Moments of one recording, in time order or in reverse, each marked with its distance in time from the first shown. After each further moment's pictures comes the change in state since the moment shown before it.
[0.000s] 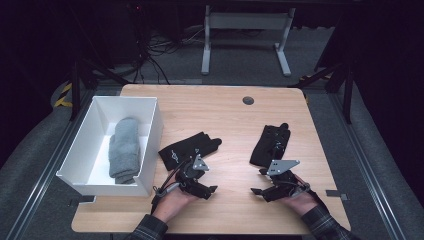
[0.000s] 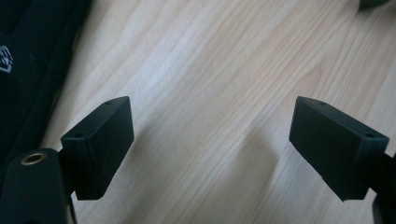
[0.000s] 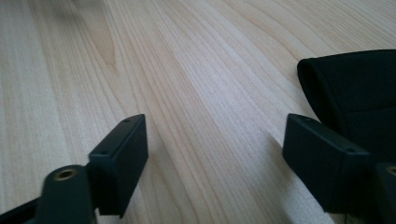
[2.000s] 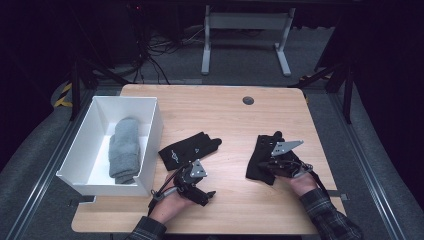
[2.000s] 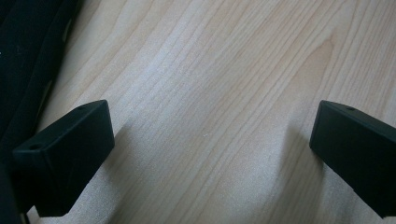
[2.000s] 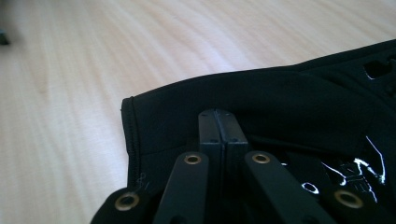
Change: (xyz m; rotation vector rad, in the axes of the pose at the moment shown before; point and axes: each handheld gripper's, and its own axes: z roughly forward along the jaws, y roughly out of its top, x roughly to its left) left arm 0.000 -0.014 0.006 -0.055 0.006 0.065; right arm -0.046 0.016 -0.003 0.039 0.006 0.068
